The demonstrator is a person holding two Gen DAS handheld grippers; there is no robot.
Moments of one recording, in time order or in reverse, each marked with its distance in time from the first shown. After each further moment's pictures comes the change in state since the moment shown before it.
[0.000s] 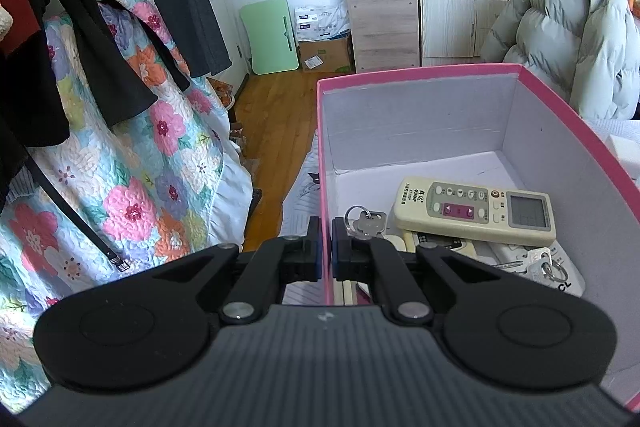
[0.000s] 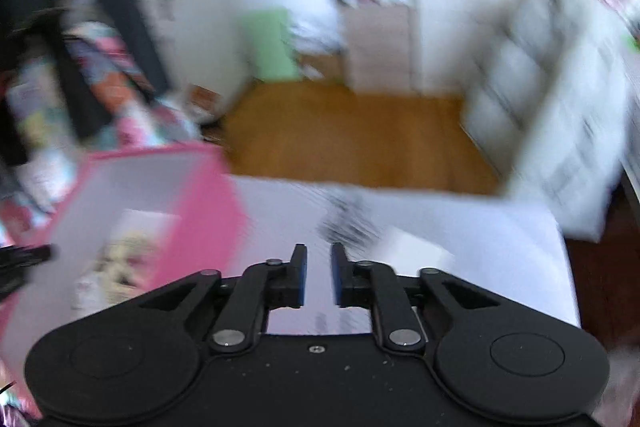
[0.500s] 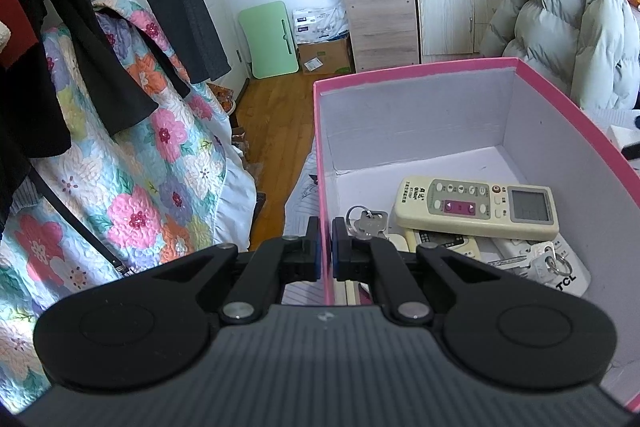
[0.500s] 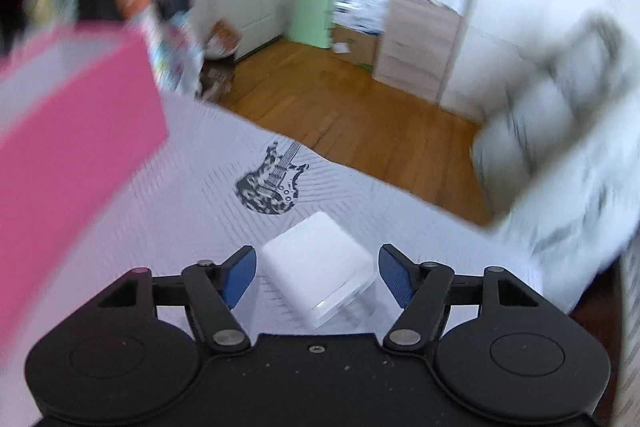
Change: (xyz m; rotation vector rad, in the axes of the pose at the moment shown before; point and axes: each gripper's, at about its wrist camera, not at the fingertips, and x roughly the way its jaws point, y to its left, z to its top) left arm 0.000 -0.005 0.000 0.031 -0.007 0.010; right arm 0.083 -0.021 0.001 -0.532 0.051 0.009
